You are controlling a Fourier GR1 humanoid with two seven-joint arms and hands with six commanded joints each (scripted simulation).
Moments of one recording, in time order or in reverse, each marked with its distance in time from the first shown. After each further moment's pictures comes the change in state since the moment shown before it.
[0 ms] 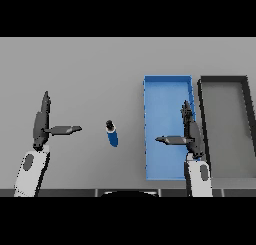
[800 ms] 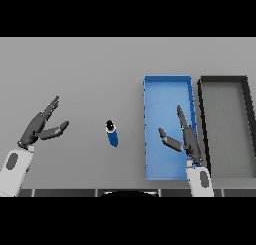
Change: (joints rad) left arm -0.001 0.226 -0.056 0.012 0.064 -0.427 -0.133; right arm 0.080 -0.090 0.130 -0.122 0.194 0.020 -0.013
